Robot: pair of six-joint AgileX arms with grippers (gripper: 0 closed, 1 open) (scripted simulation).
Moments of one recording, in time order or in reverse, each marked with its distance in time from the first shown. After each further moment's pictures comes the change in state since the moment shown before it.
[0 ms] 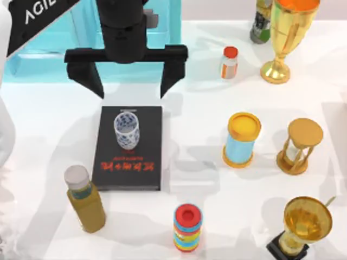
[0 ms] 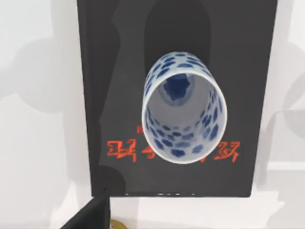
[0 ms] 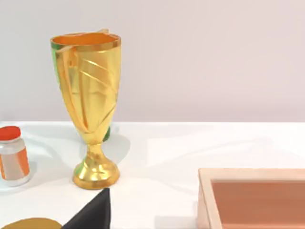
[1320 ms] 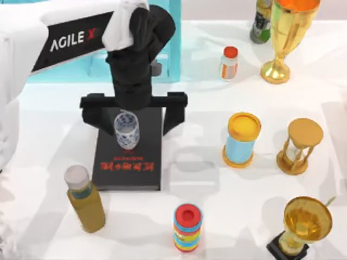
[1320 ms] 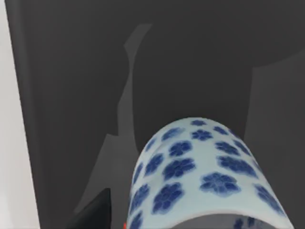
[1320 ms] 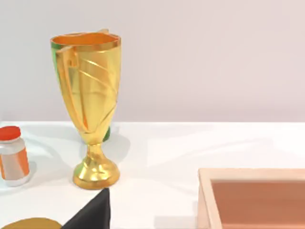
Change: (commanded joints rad) left arm 0.001 0.014 -0.380 0.388 0.000 0.002; right arm 0.000 0.000 0.000 0.000 0.000 0.000
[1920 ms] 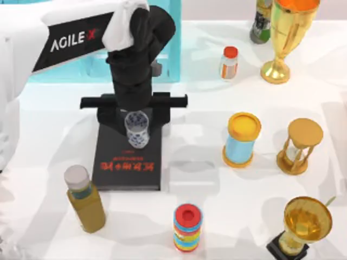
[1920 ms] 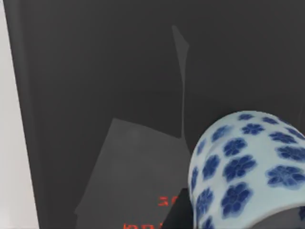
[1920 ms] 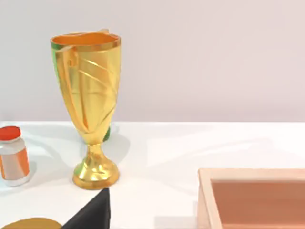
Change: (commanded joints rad) left arm 0.000 0.000 0.000 0.000 0.000 0.000; right arm 0.000 0.000 0.000 0.000 0.000 0.000
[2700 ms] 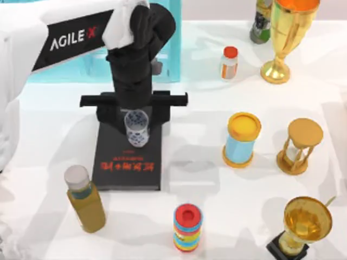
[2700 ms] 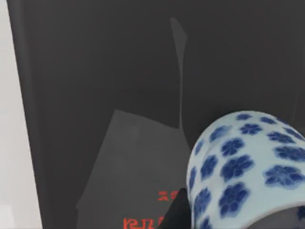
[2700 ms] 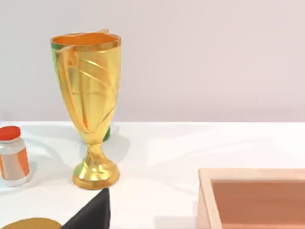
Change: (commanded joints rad) left arm 0.000 -0.003 0.018 -0.018 0.000 0.001; right arm 0.000 0.000 0.000 0.000 0.000 0.000
